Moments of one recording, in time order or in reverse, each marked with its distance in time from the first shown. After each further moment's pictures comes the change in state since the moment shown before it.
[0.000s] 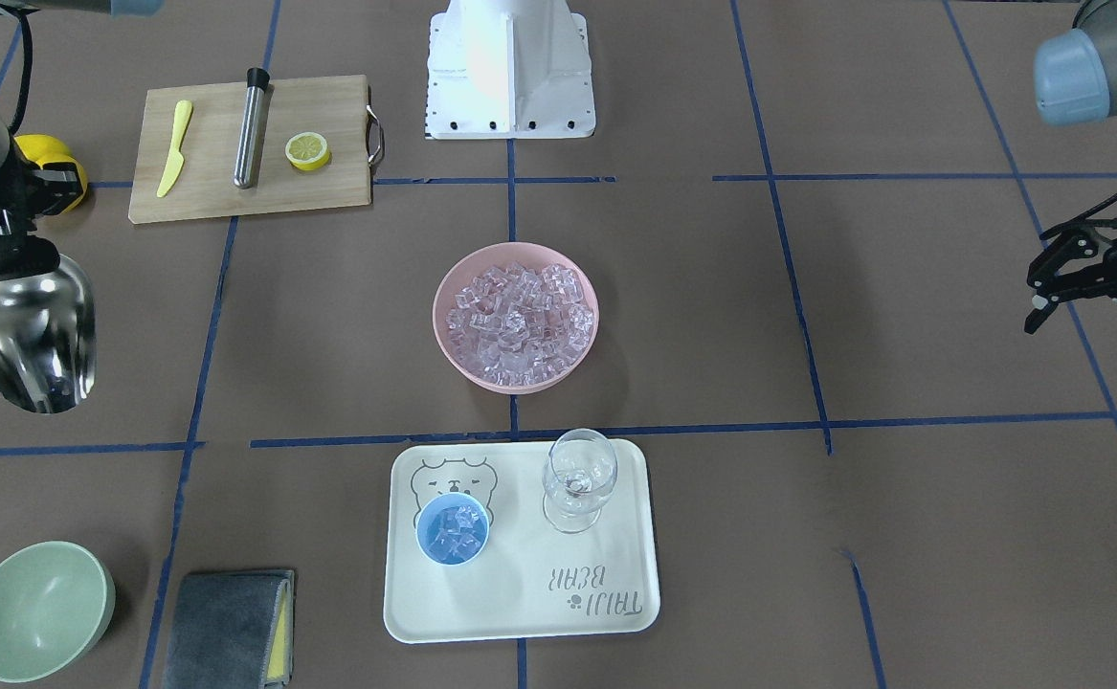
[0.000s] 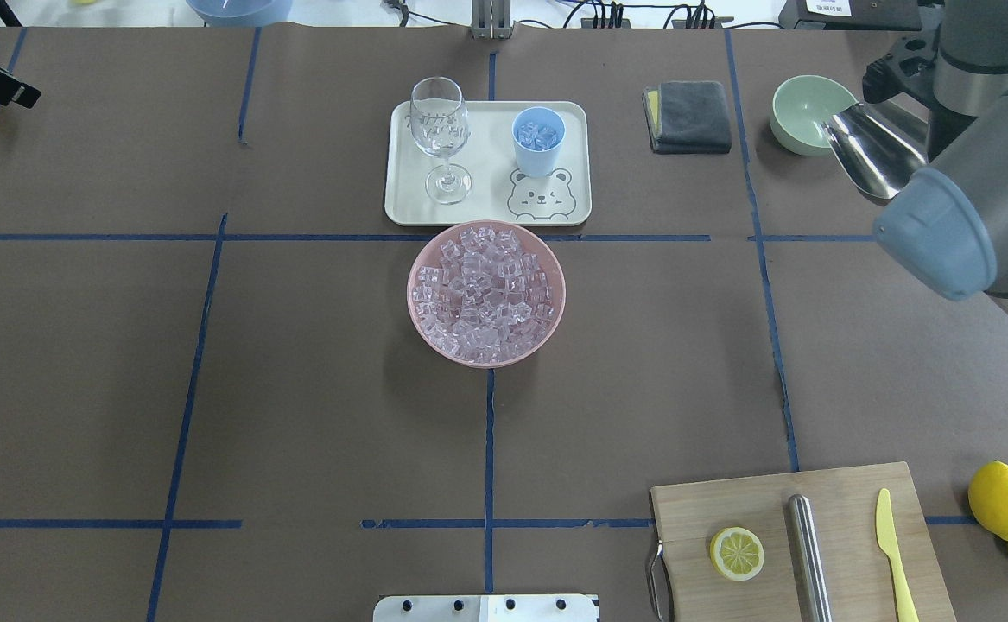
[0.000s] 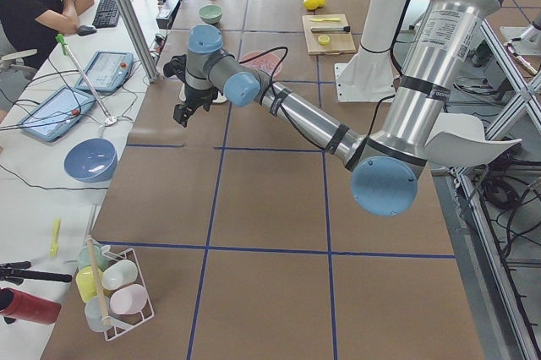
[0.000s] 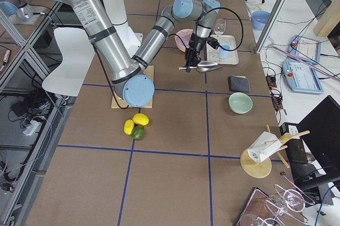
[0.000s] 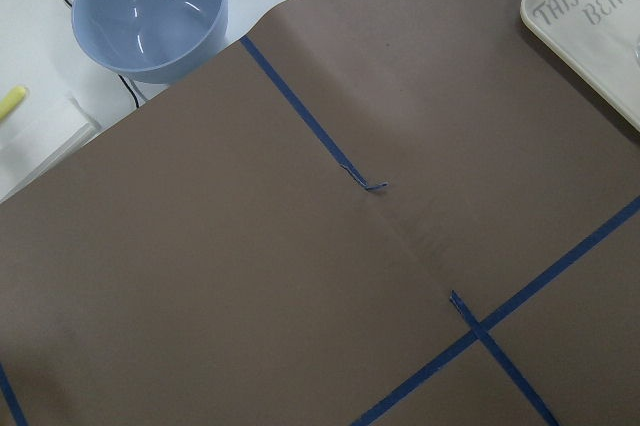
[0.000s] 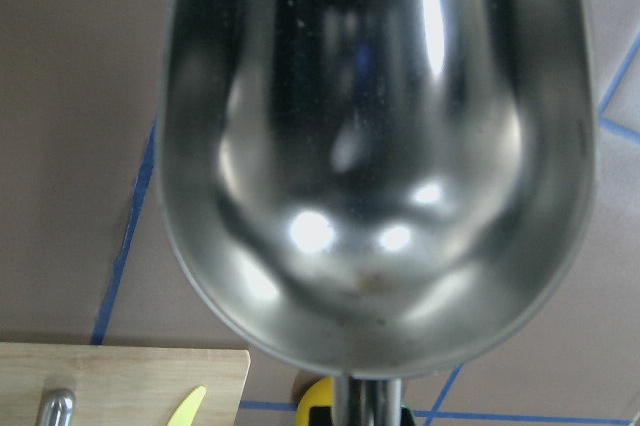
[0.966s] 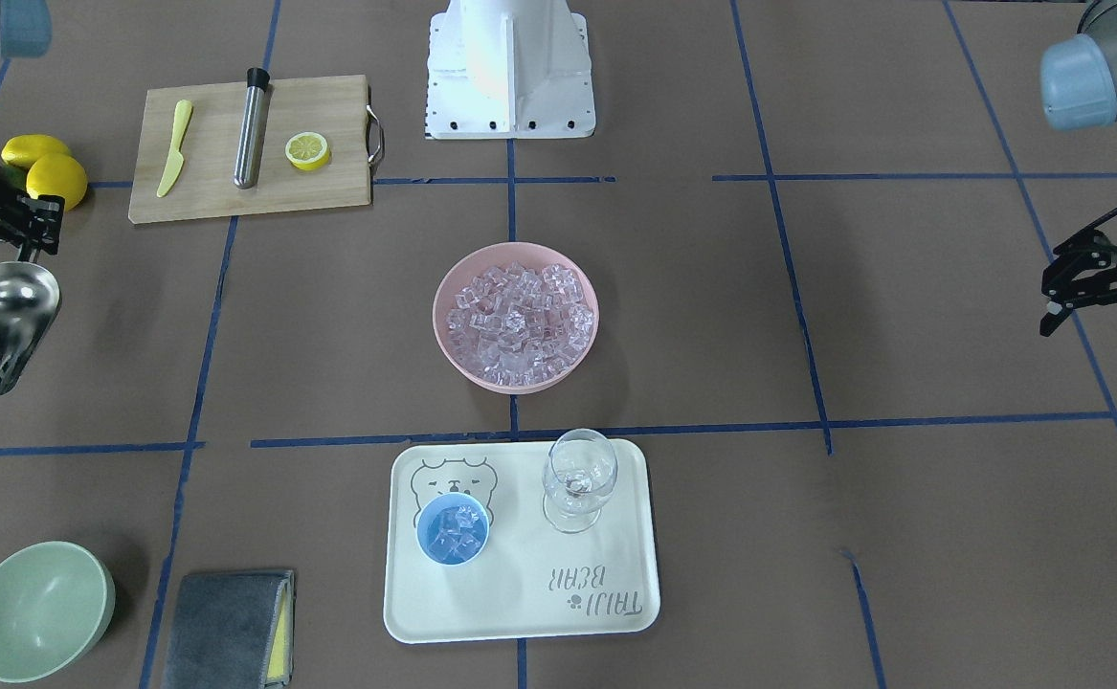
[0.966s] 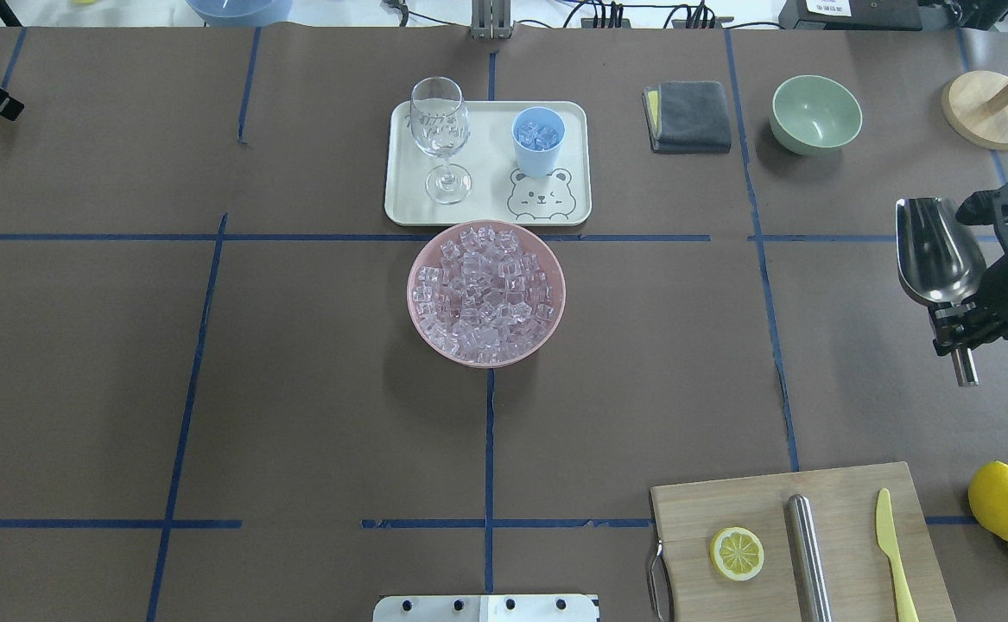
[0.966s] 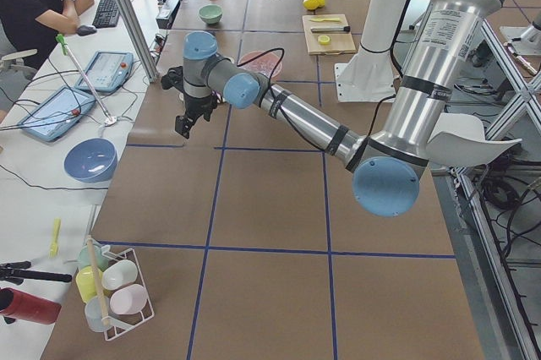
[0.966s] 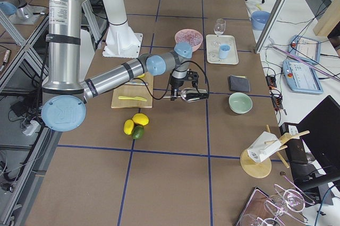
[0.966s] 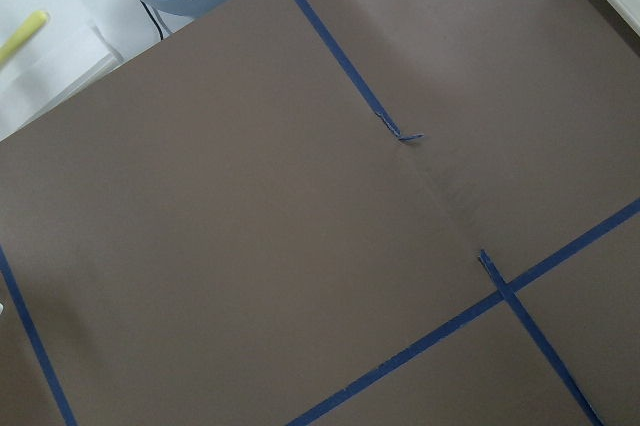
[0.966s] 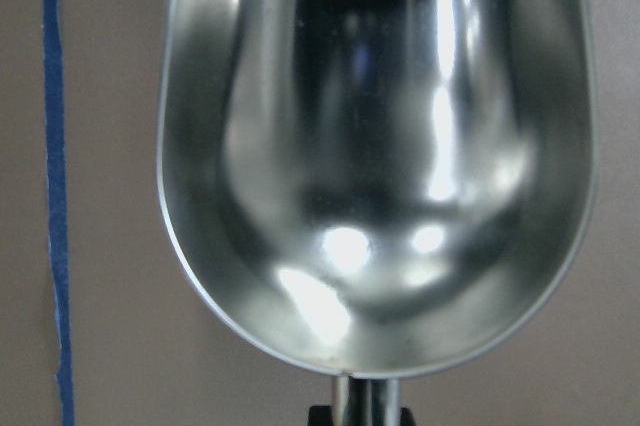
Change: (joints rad) left arm -0.007 0.008 0.019 0.077 0.008 0.006; right arm -0.077 -0.571 -0.007 0.952 0.178 0.523
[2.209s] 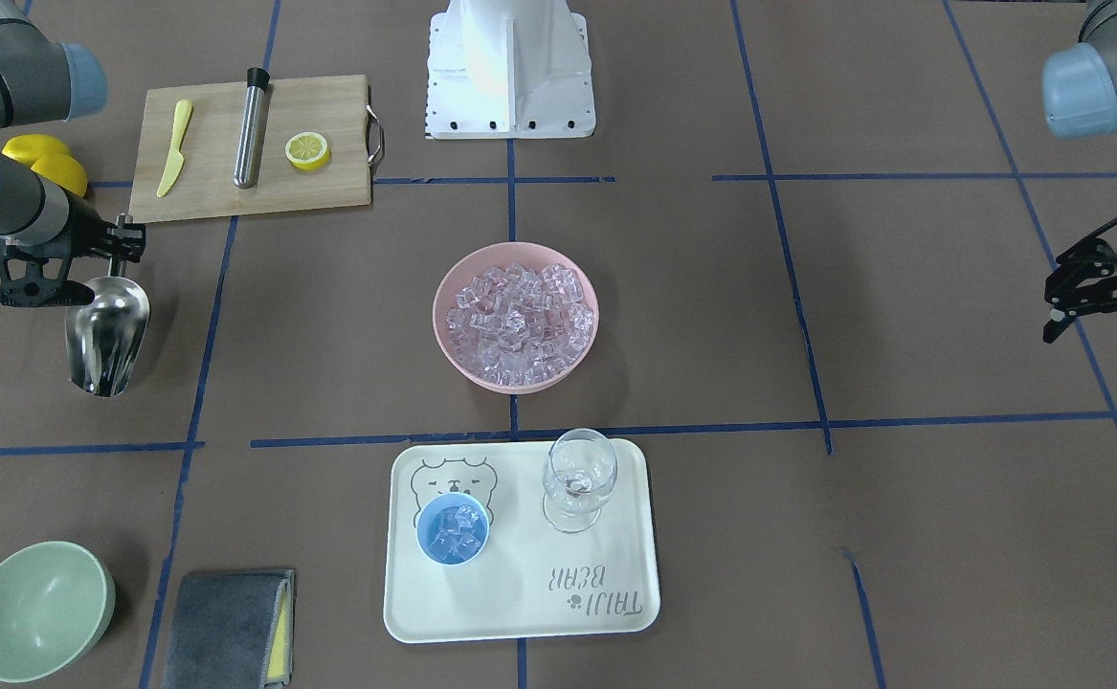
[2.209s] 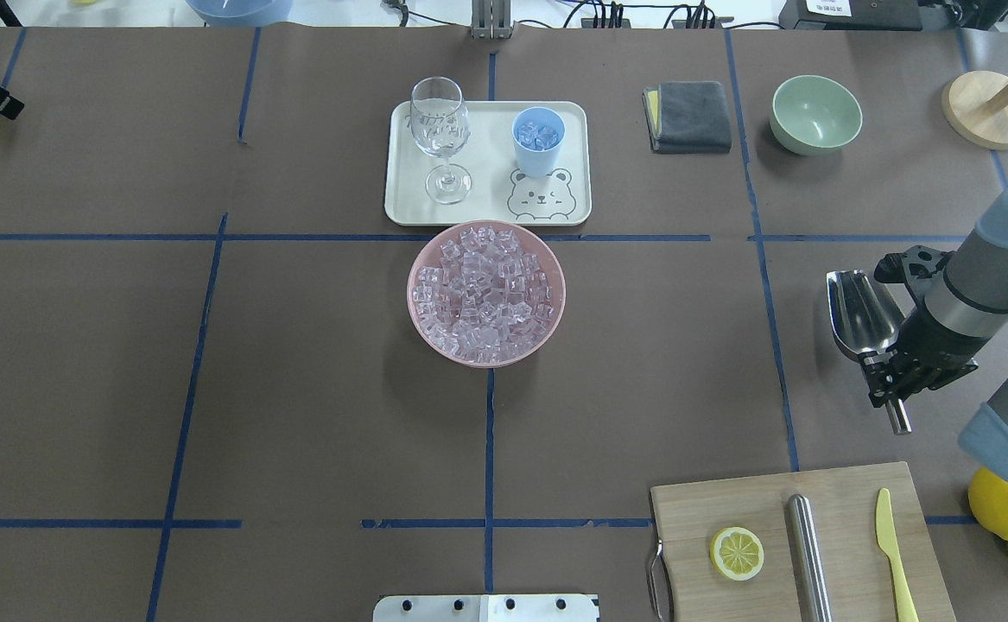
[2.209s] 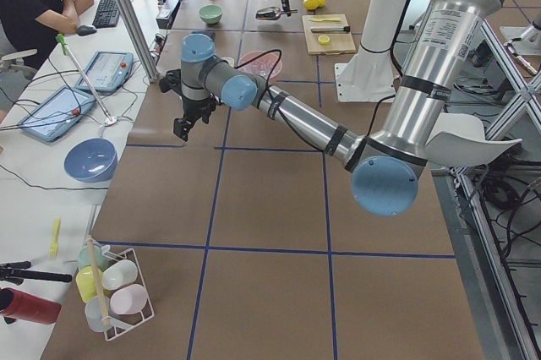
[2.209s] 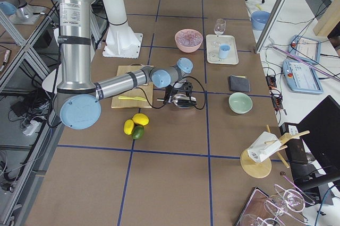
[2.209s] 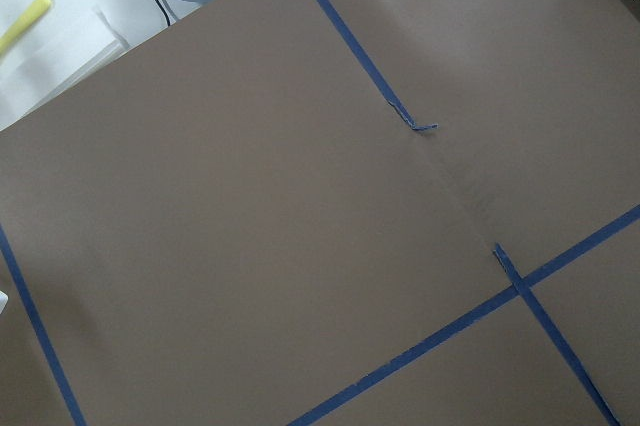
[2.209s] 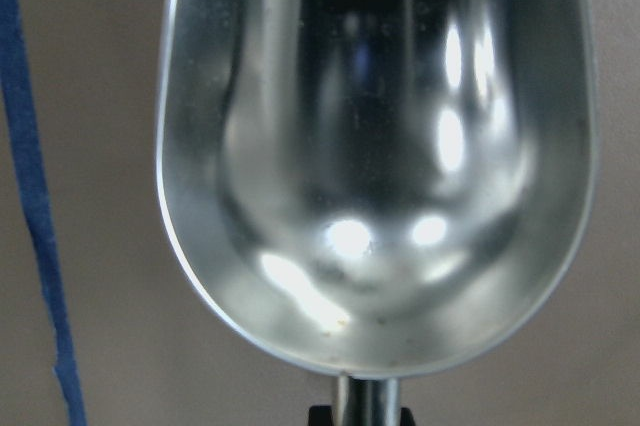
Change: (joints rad) left arm -0.002 -0.009 0.017 -0.001 0.001 0.004; right arm -0.114 0.064 -0.169 0.047 0.118 0.039
